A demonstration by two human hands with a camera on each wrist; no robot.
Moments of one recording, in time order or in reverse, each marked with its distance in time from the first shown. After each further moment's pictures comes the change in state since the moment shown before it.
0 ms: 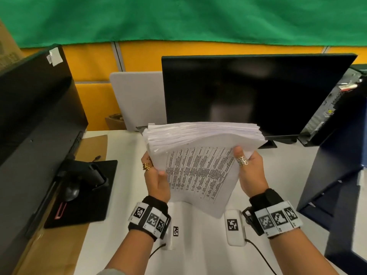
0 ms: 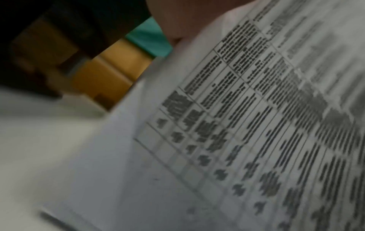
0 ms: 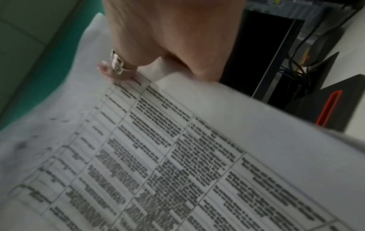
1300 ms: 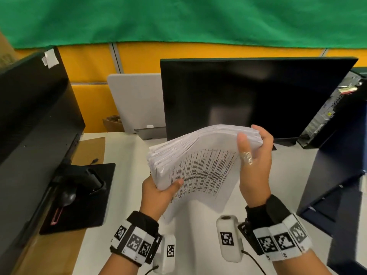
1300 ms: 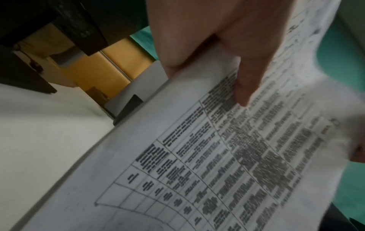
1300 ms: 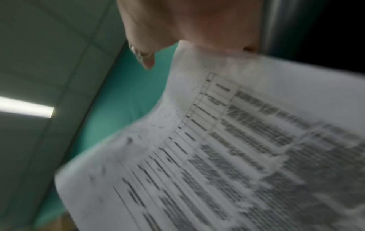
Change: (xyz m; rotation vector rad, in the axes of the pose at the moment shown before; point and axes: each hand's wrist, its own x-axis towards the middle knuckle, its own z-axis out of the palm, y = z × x) left_hand -0.011 0.019 -0.018 0.154 -0.234 -0.077; right_hand -0.014 -0.047 0.039 -0.190 0.216 -0.184
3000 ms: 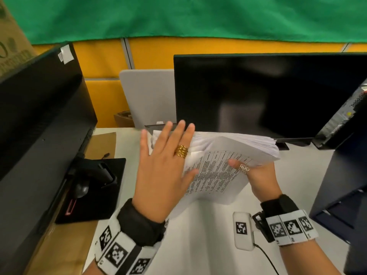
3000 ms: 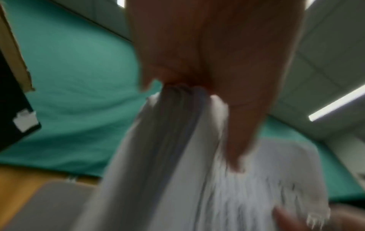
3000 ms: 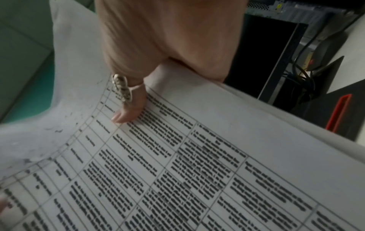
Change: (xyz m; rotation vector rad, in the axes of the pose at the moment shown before) left_hand -0.001 0.086 -0.015 1.378 0.085 0.670; right_hand 0.012 0.051 -0.024 0.011 -0.283 0.188
